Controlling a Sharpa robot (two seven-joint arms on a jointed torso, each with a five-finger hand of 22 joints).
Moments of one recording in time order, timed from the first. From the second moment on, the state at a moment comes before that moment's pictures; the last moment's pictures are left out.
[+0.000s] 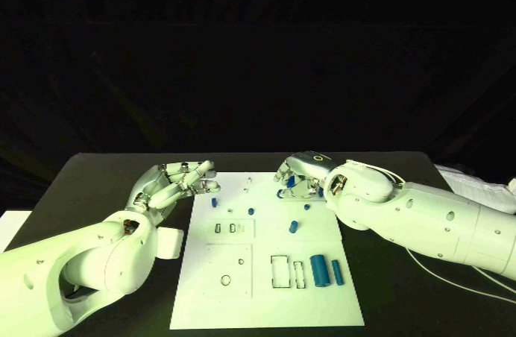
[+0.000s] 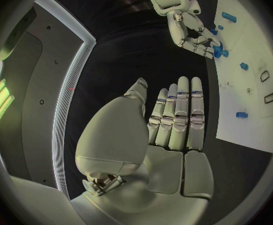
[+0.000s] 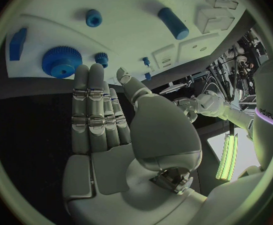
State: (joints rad) left arm 1.15 -0.93 -0.03 1.76 -0.03 -0.49 0.48; left_hand 1.39 -0.05 0.08 0.23 0.11 1.01 0.20 0.10 0.07 1.12 0.15 0.11 0.07 1.18 0.09 0.19 0.19 0.17 1.00 0.20 0.28 0.11; right arm 1.08 -0.78 0.15 1.45 -1.74 -0.25 -0.10; right_hand 1.28 -0.05 0.24 -0.21 0.12 1.08 0.14 0.07 0.07 1.19 0.08 0.06 0.06 1.46 0.00 0.35 0.27 0.18 1.17 0.09 0.61 0.29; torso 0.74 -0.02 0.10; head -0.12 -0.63
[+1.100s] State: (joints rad) left arm 1.15 -0.93 -0.03 1.76 -0.03 -0.48 0.46; left_hand 1.39 -0.05 0.08 0.23 0.11 1.01 0.20 0.09 0.07 1.11 0.15 0.10 0.07 1.17 0.10 0.18 0.19 0.17 1.00 0.20 0.28 0.11; right arm 1.09 -0.77 0.15 1.43 -1.79 -0.17 -0.15; right_hand 1.31 -0.06 0.37 -0.03 0.09 1.13 0.13 0.07 0.07 1.18 0.07 0.06 0.06 1.46 -0.01 0.97 0.74 0.15 1.24 0.08 1.10 0.76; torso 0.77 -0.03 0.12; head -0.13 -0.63
